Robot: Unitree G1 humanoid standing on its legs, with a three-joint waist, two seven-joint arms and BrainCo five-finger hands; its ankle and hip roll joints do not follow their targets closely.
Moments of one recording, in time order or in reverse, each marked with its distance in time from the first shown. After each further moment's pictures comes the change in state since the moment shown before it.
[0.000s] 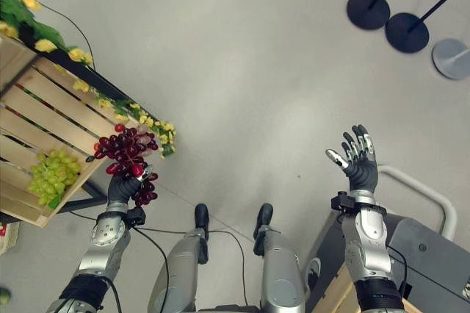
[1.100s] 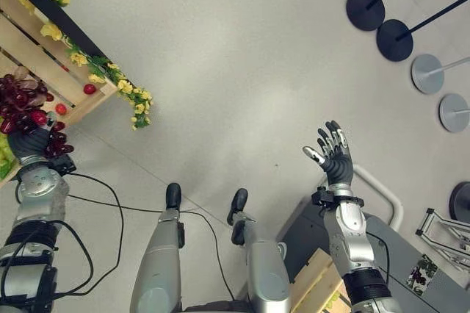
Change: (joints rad) left arm -0.311 0.342 0.188 0.329 -0.130 0.005 0.204; right arm -0.033 -0.008 0.137 0.007 0.038 0.000 -0.018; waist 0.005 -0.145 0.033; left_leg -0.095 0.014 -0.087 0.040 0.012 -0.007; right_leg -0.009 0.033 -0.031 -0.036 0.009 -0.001
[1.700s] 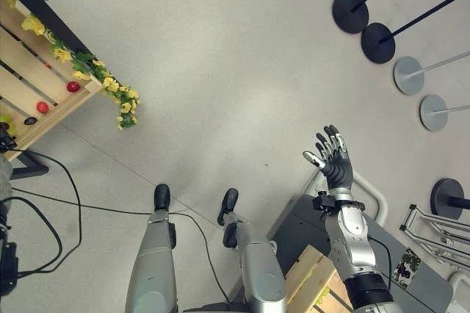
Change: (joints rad) left arm -0.224 0.239 -0.053 0.187 -0.009 0.029 -0.002; right arm 0.026 -0.006 0.007 0.000 0.020 -0.002 0.044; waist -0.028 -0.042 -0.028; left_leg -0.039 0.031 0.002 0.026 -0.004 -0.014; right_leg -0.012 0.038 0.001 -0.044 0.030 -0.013
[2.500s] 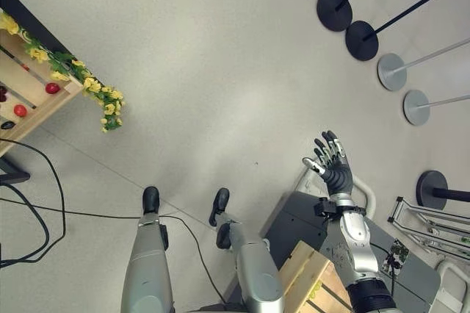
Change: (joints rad) left arm -0.067 0.059 -0.053 0.082 0.011 0.033 -0.048; right arm 0.034 -0.006 -0.001 0.000 0.012 0.000 0.036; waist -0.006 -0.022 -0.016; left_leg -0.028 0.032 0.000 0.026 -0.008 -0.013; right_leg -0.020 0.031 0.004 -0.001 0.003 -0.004
